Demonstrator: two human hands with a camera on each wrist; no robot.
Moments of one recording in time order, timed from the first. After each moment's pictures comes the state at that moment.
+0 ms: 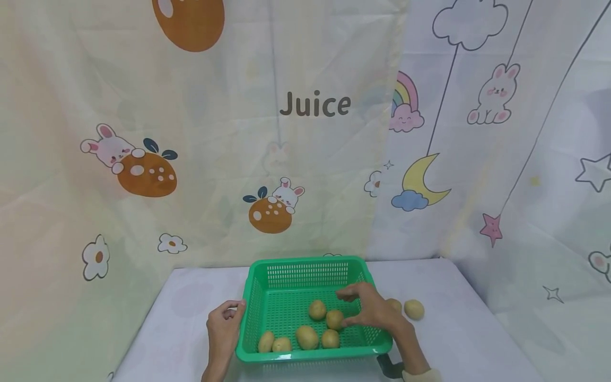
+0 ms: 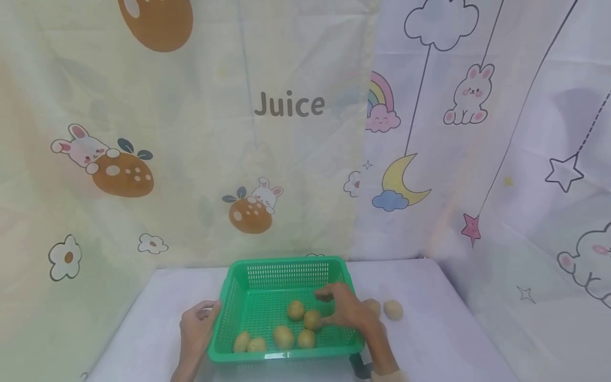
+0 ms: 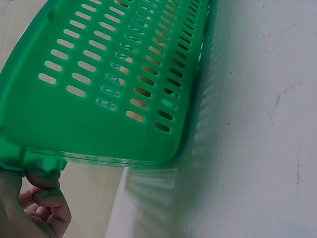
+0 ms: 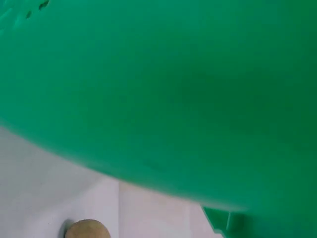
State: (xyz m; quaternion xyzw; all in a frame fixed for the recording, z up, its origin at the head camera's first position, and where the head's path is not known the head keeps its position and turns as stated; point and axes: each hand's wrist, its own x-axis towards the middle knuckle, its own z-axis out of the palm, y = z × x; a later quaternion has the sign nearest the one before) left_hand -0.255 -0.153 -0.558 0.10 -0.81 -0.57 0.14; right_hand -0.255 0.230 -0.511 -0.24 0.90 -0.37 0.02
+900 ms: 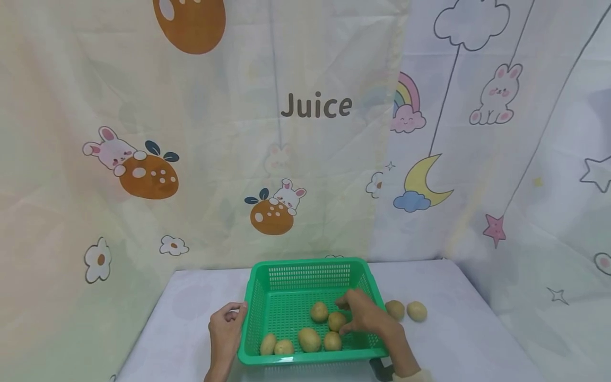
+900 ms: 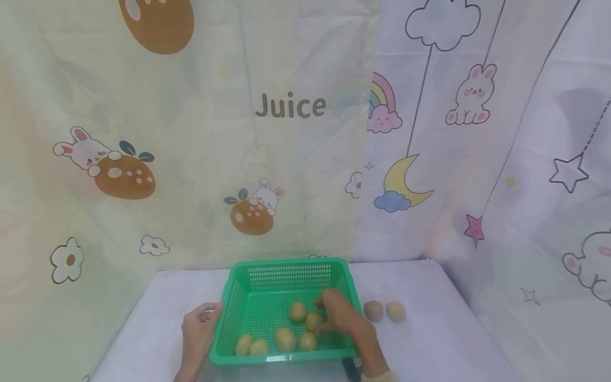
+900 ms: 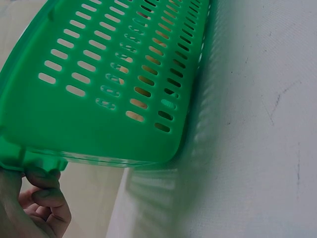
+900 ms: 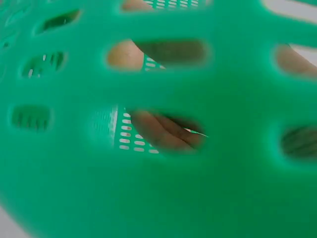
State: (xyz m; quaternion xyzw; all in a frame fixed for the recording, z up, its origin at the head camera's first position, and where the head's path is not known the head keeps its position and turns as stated) left_hand -0.253 -0.152 -0.554 0.10 -0.80 -0.58 0.13; right_hand -0.253 0.208 -0.517 -0.22 0.92 -0.31 0.04
